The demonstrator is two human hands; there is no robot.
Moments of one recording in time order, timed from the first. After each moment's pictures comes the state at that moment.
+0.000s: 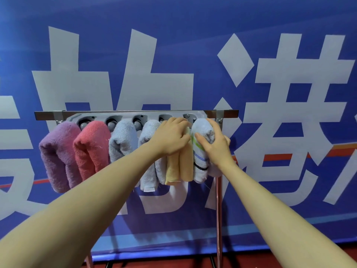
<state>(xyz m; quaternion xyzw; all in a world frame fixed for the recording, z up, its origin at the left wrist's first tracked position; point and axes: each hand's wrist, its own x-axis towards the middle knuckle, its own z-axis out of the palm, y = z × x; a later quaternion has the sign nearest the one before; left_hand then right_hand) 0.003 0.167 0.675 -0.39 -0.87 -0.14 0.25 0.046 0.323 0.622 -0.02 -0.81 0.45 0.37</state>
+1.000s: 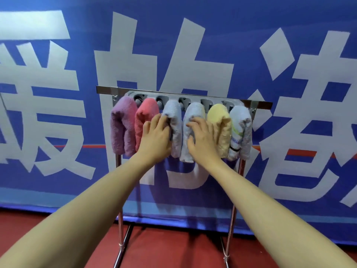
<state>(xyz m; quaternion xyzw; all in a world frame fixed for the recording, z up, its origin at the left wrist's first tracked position) 0.047 0.010 0.606 -0.23 -0.90 -0.06 0.36 0.077 0.167 0.601 0.11 -0.88 0.17 0.43</state>
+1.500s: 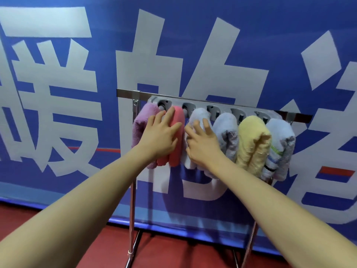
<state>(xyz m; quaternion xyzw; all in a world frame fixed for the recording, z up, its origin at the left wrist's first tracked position) -0.014 -0.053 0.636 -0.24 -0.91 0.00 0.33 -0.011 0.111 0.615 0.12 -0.85 -0.35 0.37</state>
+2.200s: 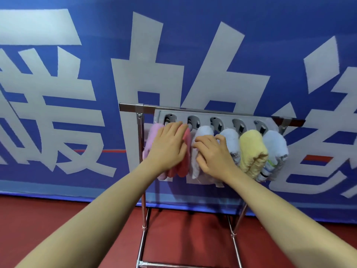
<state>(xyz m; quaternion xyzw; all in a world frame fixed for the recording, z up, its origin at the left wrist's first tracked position) -0.013 -0.075 0.705 -0.33 -0.89 -0.17 0.27 0.019 0.103 0.678 0.23 -0.88 -0.03 0.41</state>
